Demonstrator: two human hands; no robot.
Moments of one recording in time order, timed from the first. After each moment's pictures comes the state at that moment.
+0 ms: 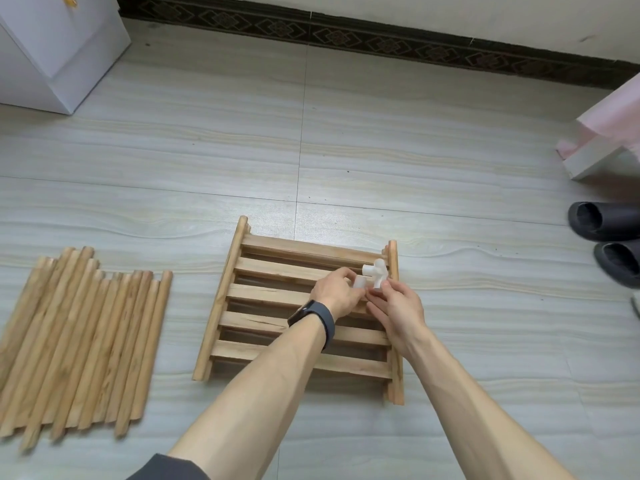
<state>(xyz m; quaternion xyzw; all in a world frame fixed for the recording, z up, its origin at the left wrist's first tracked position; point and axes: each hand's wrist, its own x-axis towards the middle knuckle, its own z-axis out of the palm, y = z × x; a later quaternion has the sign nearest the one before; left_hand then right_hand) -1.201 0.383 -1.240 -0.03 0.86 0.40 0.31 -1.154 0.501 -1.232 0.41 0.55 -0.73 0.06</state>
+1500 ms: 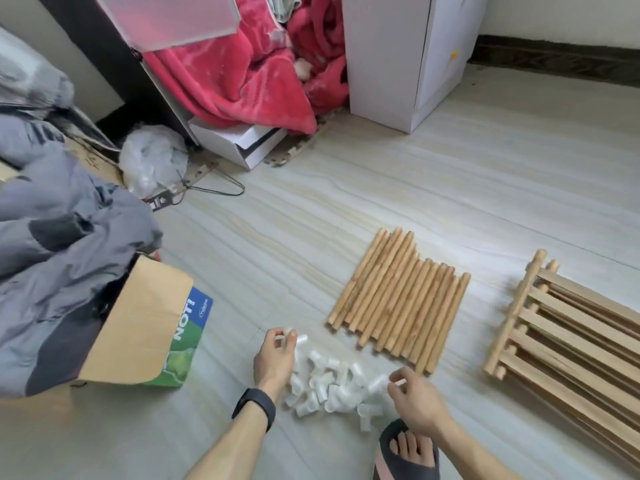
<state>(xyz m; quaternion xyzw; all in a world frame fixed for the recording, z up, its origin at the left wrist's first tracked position) -0.907 -0.141 -1.237 -0.53 0.72 0.45 0.01 -0.999 0.115 -1.236 -0.09 0.86 -0.26 0.43</state>
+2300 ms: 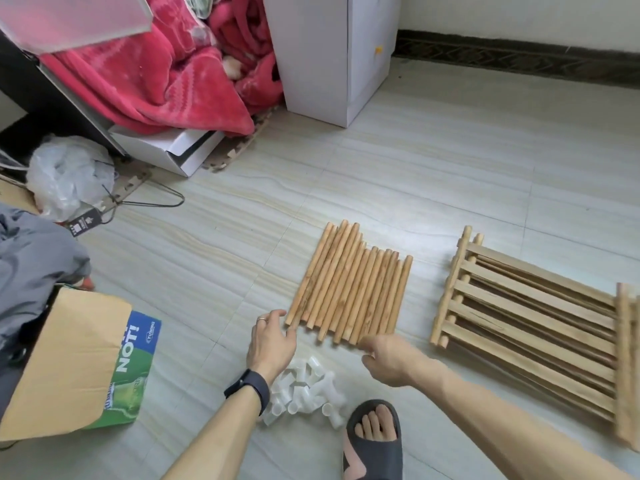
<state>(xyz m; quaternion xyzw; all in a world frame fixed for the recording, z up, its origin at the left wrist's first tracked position) -0.968 -0.101 -1.206 -0.34 0.88 0.32 0.12 -1.049 0.124 -1.185 -0.24 0.87 -0.11 0.42</state>
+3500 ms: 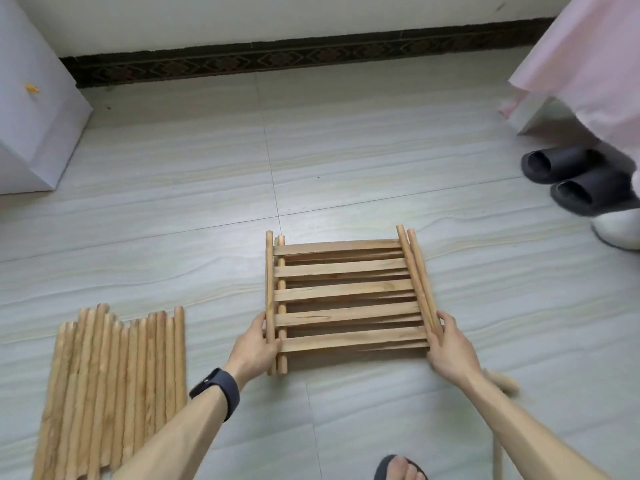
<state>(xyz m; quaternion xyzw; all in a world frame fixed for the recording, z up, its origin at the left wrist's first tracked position) -1.141 0.227 -1.239 -0.04 0.87 0.35 0.34 -1.014 0.570 -1.262 0.37 0.86 -0.32 0.12</state>
